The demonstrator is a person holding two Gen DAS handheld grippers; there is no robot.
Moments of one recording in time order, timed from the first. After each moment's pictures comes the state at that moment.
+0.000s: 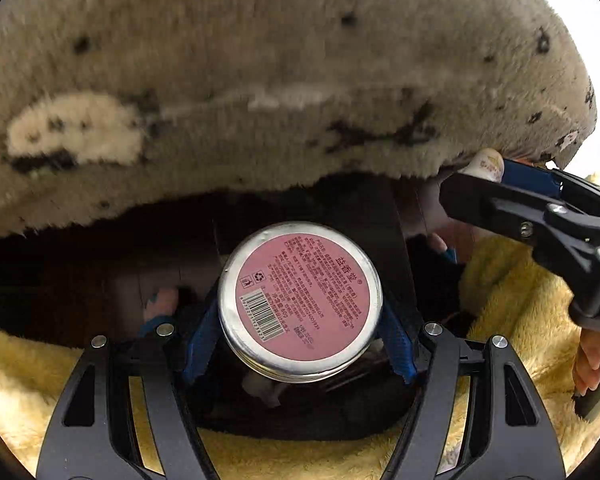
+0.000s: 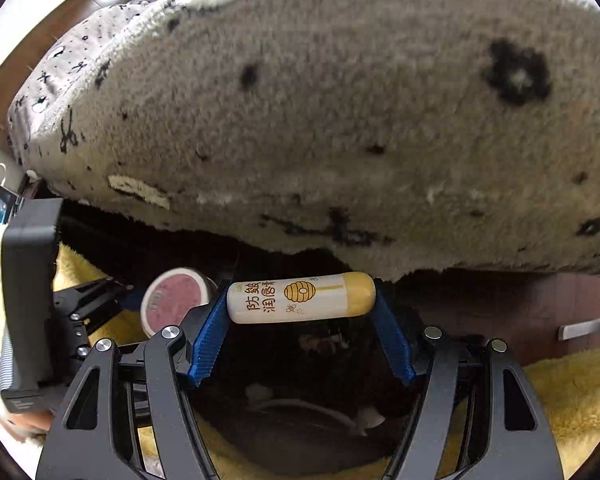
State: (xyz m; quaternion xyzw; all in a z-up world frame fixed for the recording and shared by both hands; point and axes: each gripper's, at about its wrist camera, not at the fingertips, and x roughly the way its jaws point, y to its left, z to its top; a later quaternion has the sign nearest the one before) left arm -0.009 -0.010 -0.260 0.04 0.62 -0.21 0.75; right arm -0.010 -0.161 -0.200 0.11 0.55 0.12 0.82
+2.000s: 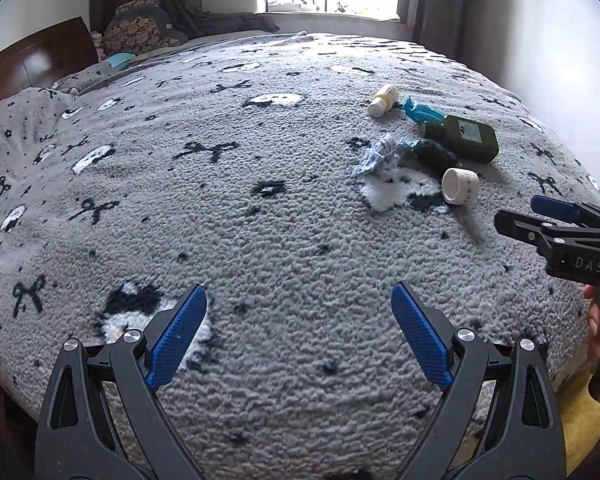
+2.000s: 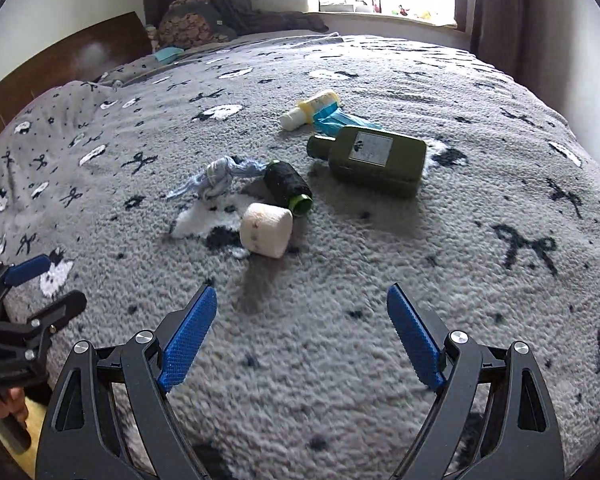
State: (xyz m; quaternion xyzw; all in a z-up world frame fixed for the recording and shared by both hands) left arm 0.188 0.018 -0.070 0.06 0.41 -0.11 0.90; right arm 0.207 -0.196 -0.063 0.04 0.42 0.05 0.91
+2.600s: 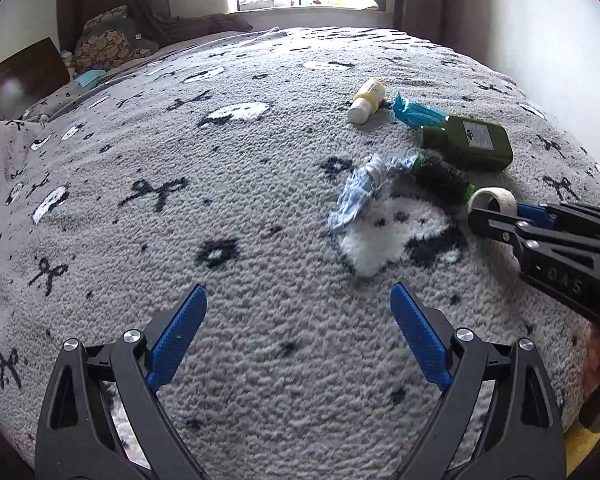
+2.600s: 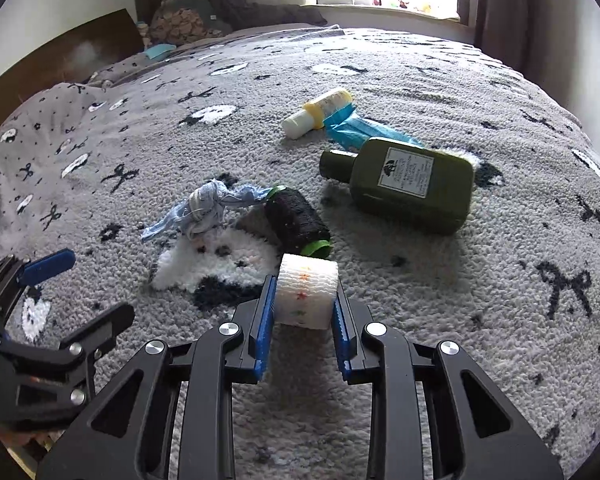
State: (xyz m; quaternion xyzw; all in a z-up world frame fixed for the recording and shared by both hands) left arm 0.251 -0.026 -0.083 0.09 0.41 -0.14 0.90; right arm 0.252 -0.186 -0.074 0.04 0.42 0.04 0.90
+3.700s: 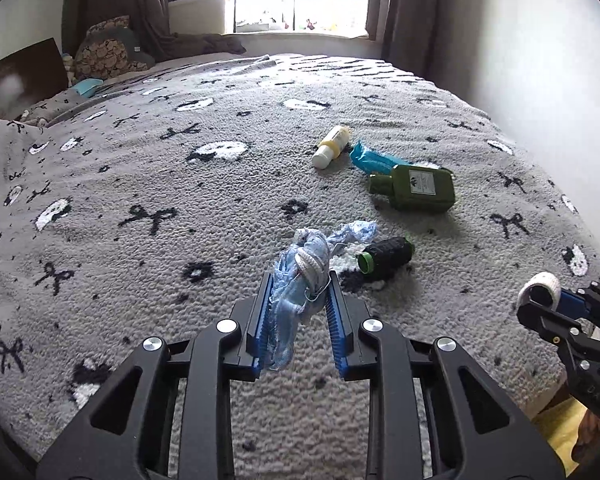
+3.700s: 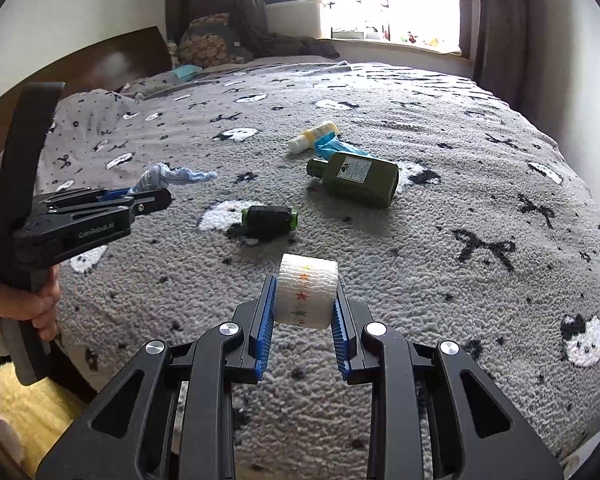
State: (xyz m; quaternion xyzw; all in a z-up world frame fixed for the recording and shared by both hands) left arm 0.201 -0.029 -0.029 0.05 0.38 -0.17 0.91; right arm 0.138 -0.216 -0.029 0.02 0.37 0.08 0.92
